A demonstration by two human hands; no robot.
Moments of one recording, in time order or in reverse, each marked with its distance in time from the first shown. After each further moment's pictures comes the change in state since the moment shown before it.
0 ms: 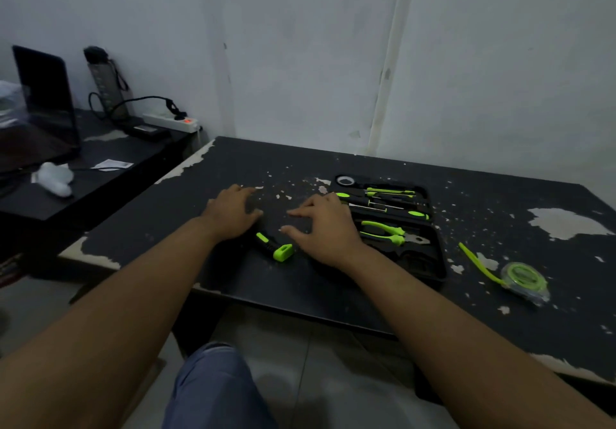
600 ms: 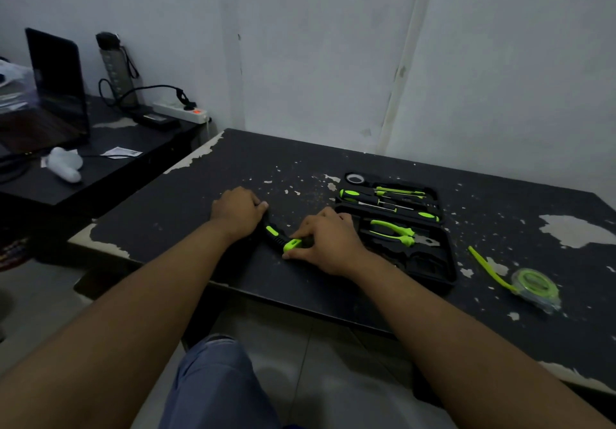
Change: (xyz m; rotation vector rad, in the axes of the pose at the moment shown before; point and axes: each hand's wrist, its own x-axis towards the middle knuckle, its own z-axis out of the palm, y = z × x) left_hand -0.010 0.006 0.009 -0.023 0.121 -0.142; right_hand -0.007 -0.002 0.014 -0.129 -0.235 -0.093
